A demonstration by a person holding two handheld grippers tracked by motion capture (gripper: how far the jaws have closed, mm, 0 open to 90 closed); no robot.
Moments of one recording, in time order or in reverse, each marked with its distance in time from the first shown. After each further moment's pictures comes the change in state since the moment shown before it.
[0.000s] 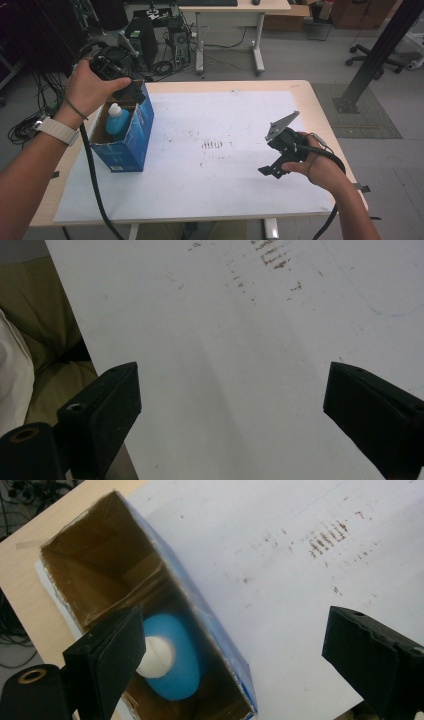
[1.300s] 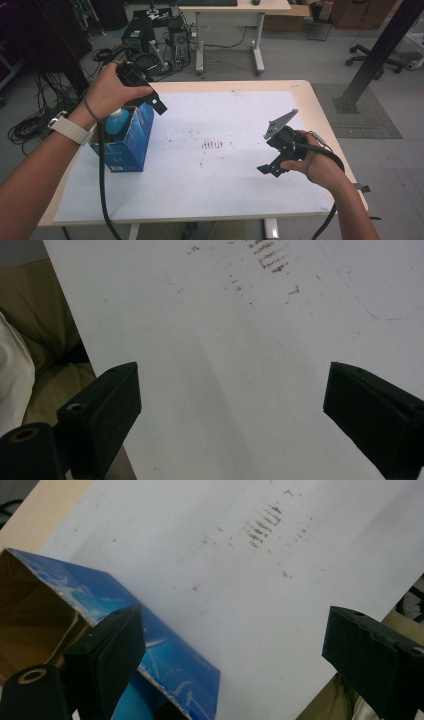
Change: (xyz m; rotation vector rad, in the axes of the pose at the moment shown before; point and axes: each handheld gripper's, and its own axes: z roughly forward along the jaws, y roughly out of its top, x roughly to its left) left arm -0.044 0.021 0.014 0.050 -0.132 0.248; right arm -0.001 0.005 -0.001 0.002 -0.004 -0.001
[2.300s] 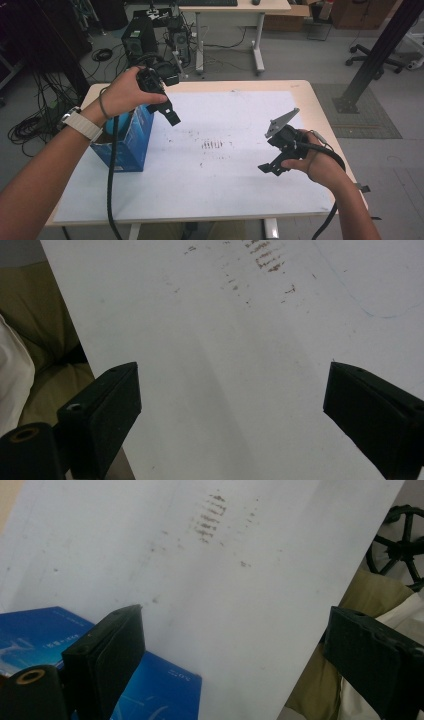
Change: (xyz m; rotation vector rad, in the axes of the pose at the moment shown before) left arm -0.024 0.021 0.018 0.071 -0.132 0.220; right arm -0.003 -0.001 -0.002 -0.003 -0.003 0.006
